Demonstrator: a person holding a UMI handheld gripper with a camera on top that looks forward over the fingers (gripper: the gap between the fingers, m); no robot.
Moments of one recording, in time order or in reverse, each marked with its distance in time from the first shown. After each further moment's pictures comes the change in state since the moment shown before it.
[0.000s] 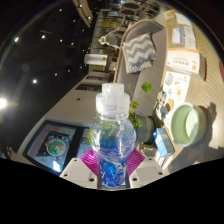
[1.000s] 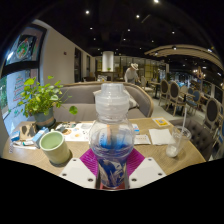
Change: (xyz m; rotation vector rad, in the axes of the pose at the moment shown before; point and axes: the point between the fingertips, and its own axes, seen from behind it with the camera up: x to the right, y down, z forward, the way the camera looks) arm 0.179 -0.222 -0.195 0.169 0.692 -1.245
